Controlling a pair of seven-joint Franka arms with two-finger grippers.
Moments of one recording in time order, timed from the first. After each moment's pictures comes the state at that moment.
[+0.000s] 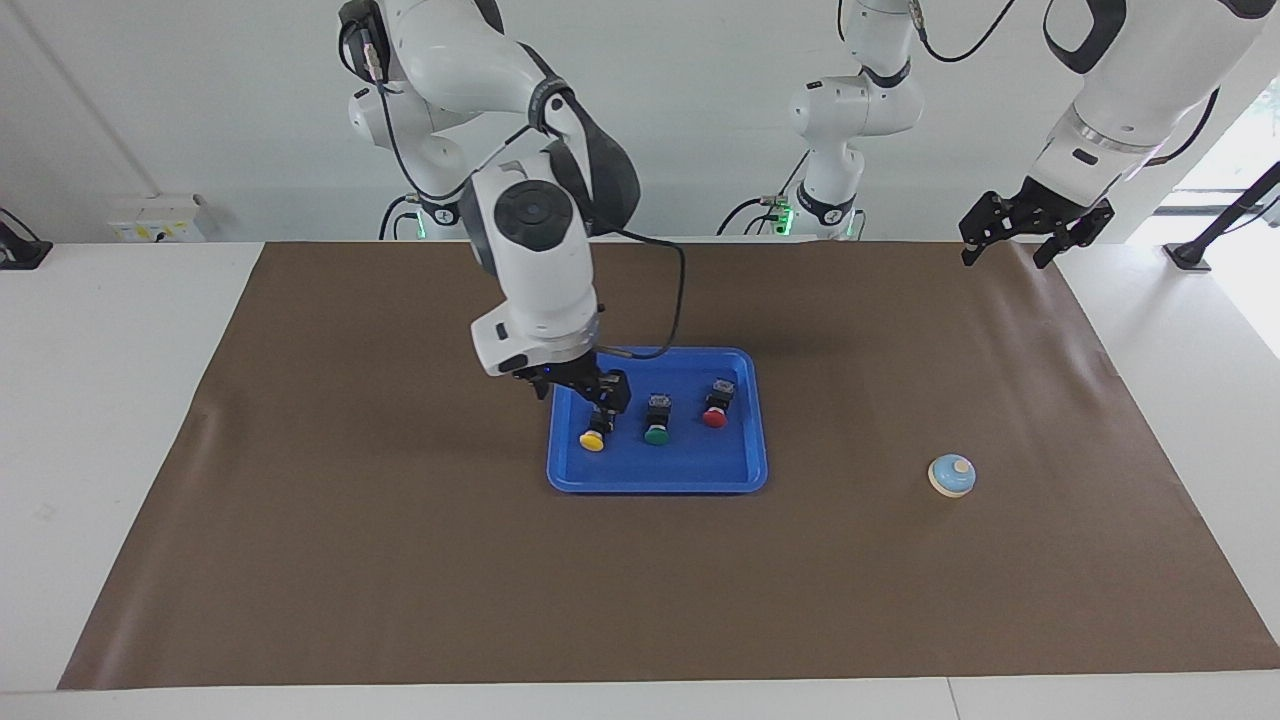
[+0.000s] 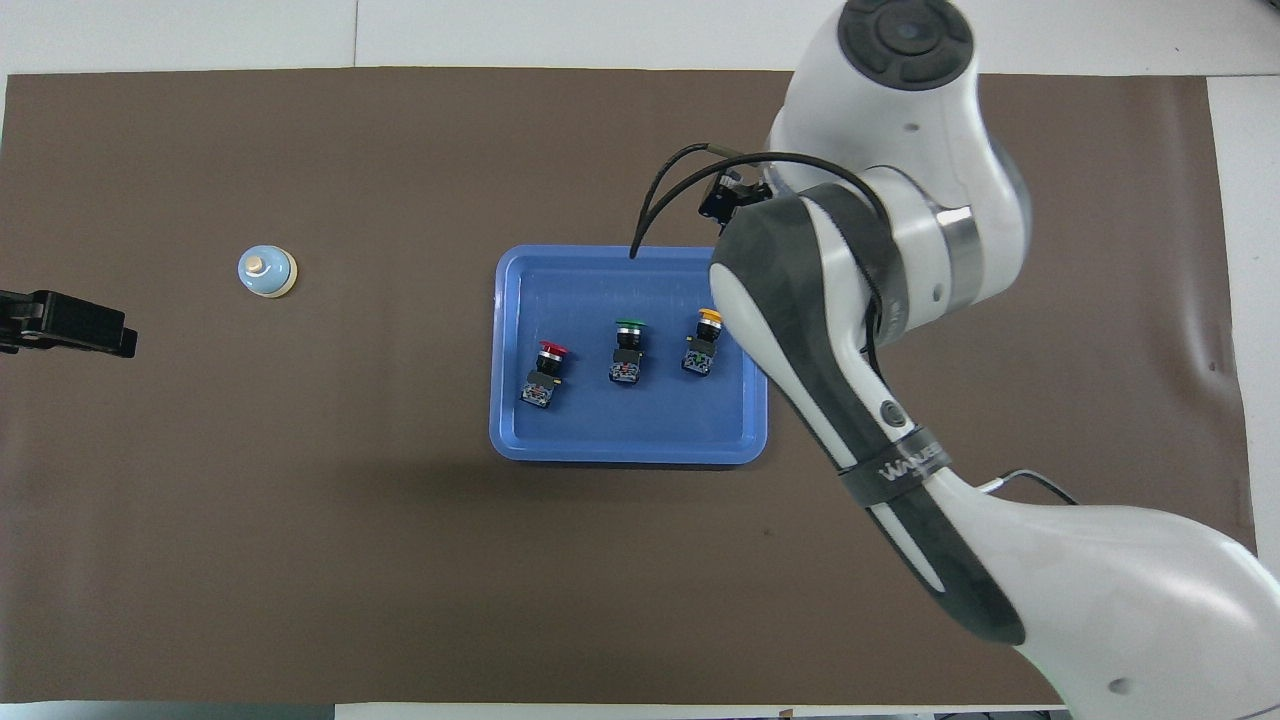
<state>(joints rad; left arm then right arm) 0.01 -0.05 -0.04 -1.63 -0.02 1.52 0.09 0.43 0.48 -0.12 -1.27 0.10 1.72 0.71</state>
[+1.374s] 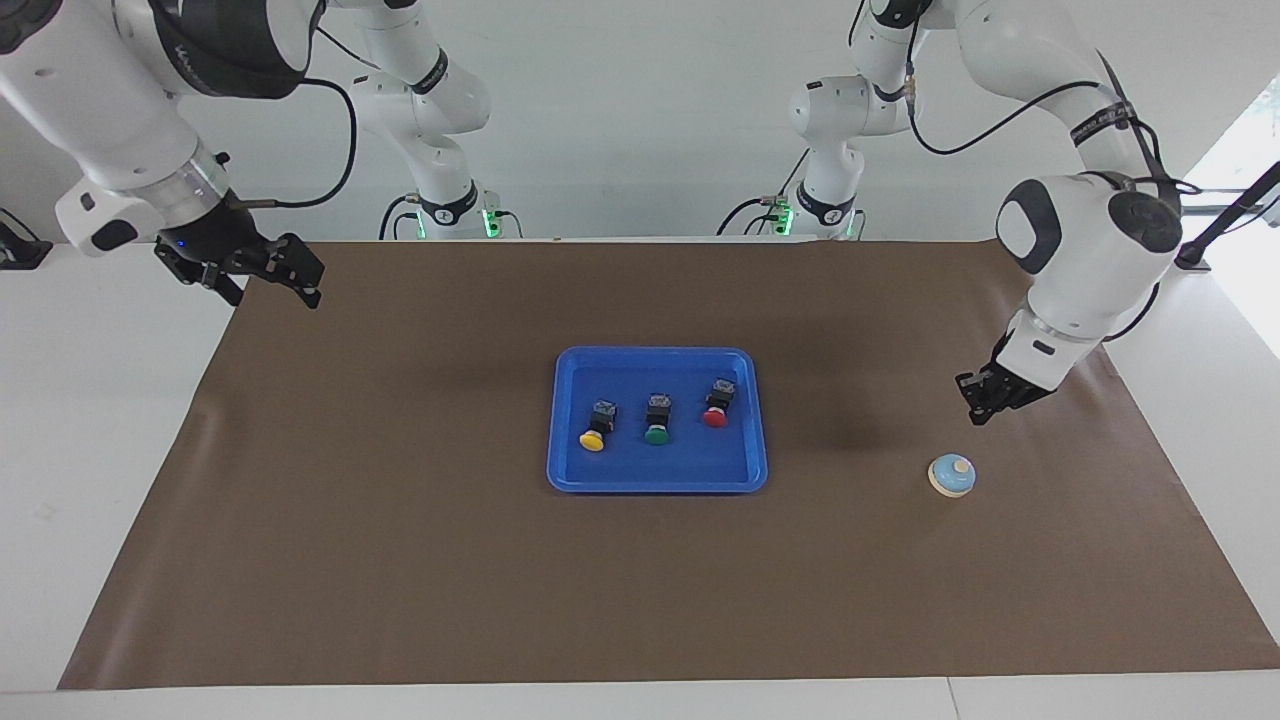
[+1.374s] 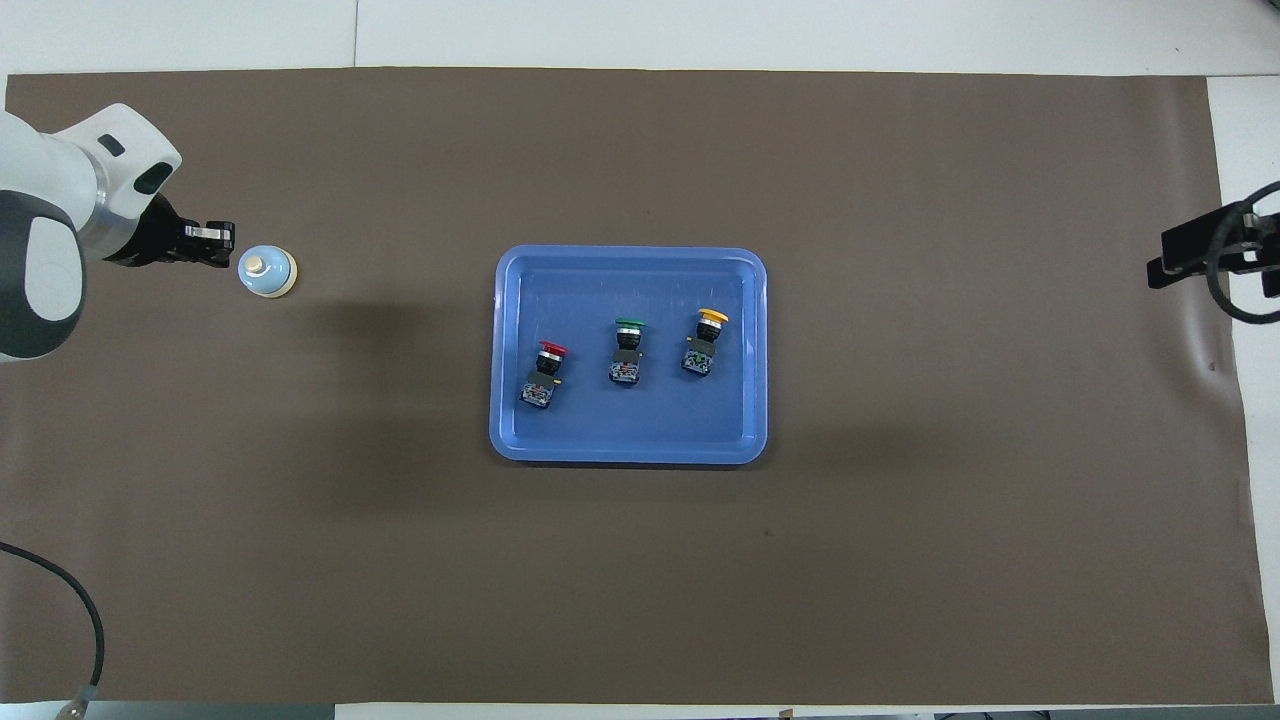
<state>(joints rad) 0.01 0.29 -0.03 -1.73 -0.01 2.07 0.04 0.01 0.09 -0.12 -1.44 0.05 1.45 0.00</state>
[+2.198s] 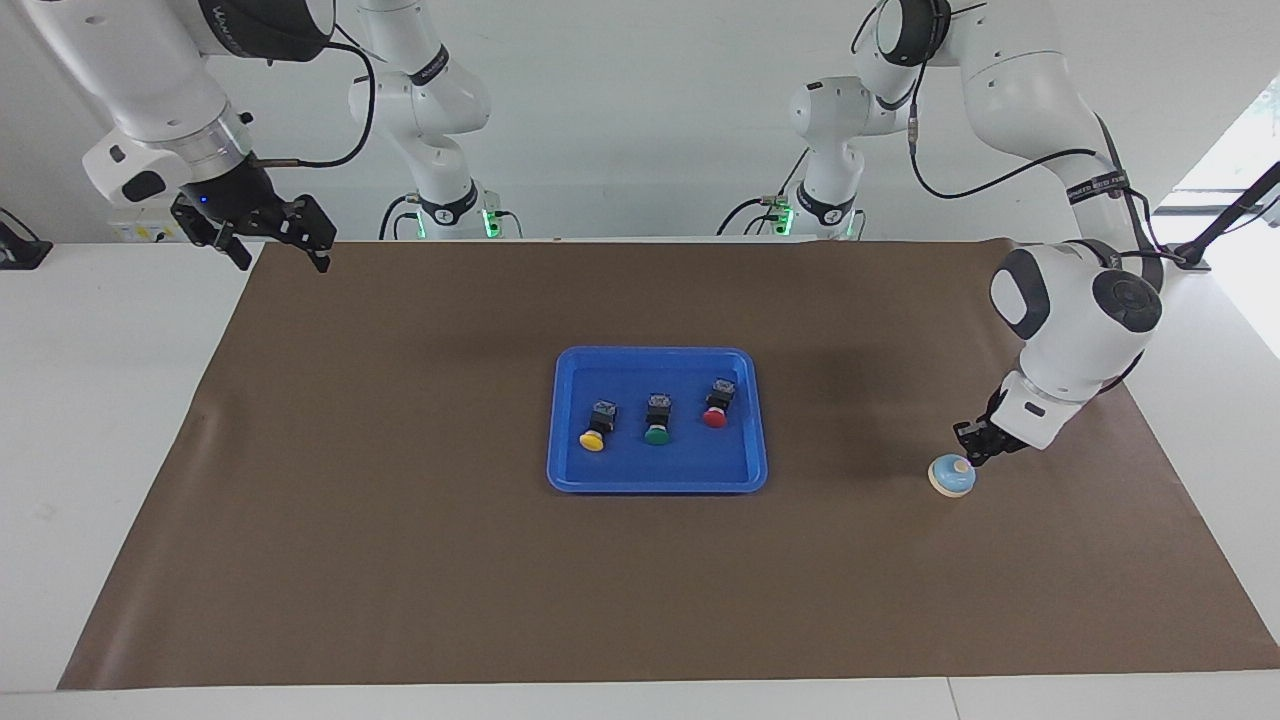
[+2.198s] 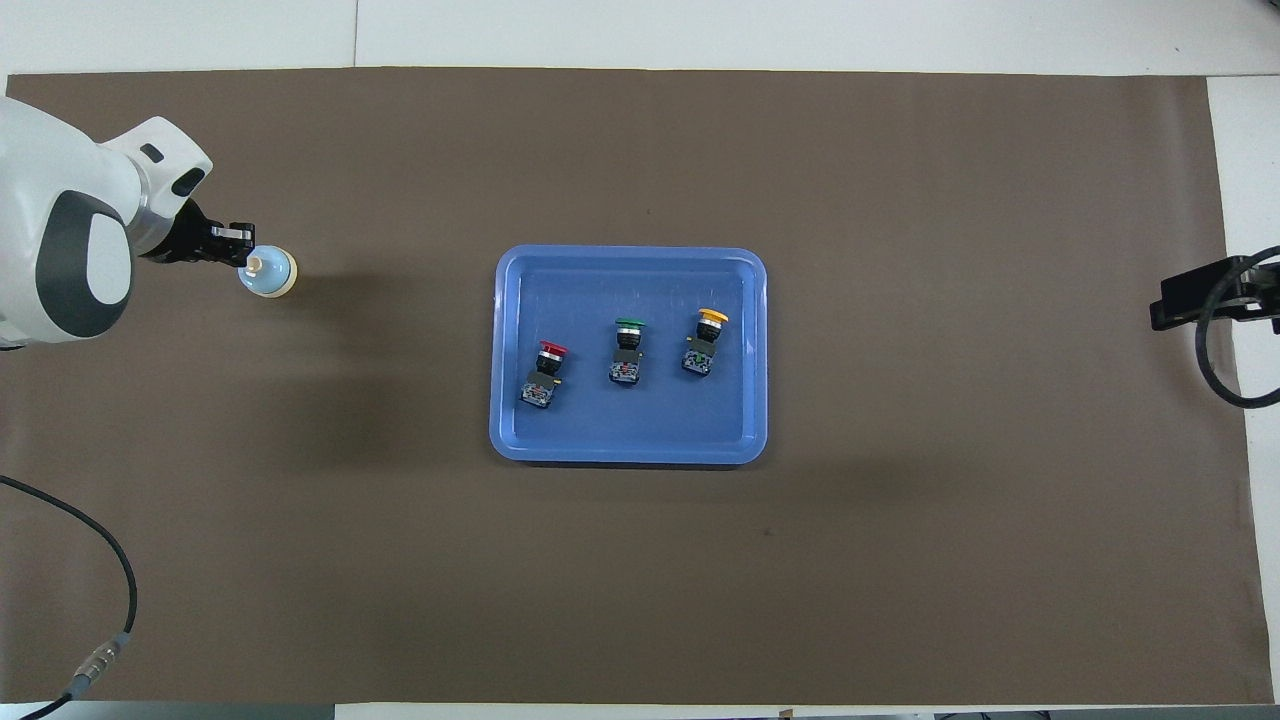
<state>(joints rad) 0.03 0.41 -0.03 -1.71 0.01 2.15 0.04 -0.03 0.00 -0.04 -1.56 -0.01 1.50 -0.01</state>
